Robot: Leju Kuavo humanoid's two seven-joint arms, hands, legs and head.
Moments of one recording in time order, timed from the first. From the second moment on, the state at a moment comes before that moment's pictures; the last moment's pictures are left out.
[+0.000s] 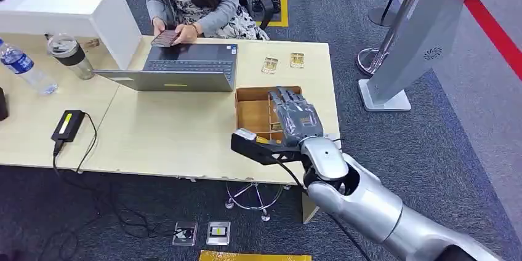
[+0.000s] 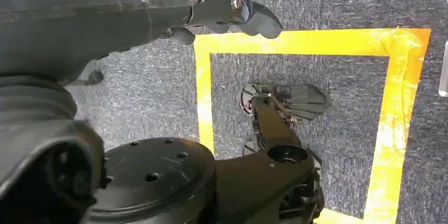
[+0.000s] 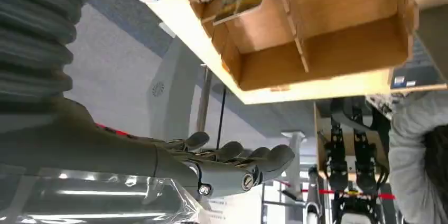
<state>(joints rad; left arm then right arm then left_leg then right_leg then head) -0.12 0.11 -1.13 -0.21 0.91 0.22 -0.03 -0.73 -0.16 1.03 -1.35 0.83 0.10 0.54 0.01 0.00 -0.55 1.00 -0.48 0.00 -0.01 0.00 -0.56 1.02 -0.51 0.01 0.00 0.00</state>
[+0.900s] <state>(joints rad) -0.12 0.11 -1.13 -0.21 0.94 0.21 -0.02 -0.76 -0.11 1.11 -1.15 0.79 0.03 0.55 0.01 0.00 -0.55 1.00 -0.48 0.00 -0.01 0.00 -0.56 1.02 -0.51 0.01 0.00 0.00</state>
